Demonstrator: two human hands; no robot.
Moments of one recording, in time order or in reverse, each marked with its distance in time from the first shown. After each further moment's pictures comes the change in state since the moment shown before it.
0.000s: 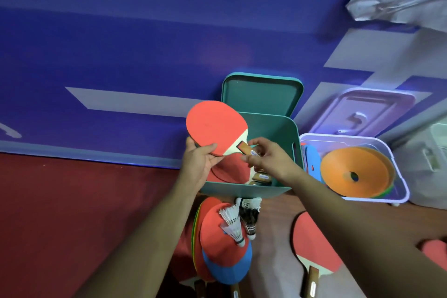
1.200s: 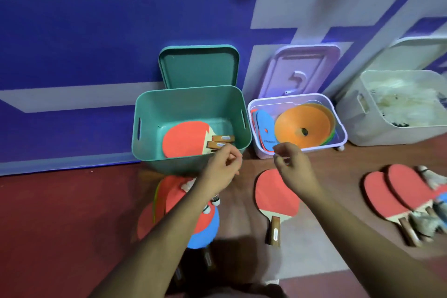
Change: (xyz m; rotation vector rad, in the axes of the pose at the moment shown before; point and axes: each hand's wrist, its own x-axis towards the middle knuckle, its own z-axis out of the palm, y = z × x) left_hand -0.094 -0.116 0.071 1.040 -0.434 0.094; right_hand -0.152 0.102 -0.085 -0.351 0.557 -0.071
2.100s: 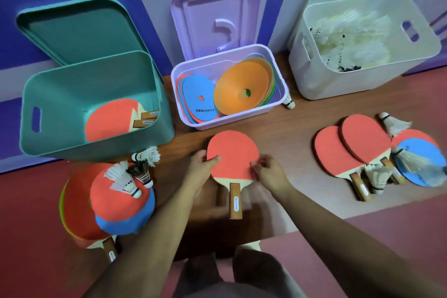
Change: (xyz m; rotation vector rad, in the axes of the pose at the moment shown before) left_hand 0.036 -0.062 0.201 -0.143 0.095 -0.524; right_hand -0.043 0.200 -0.038 0.488 -0.172 0.633
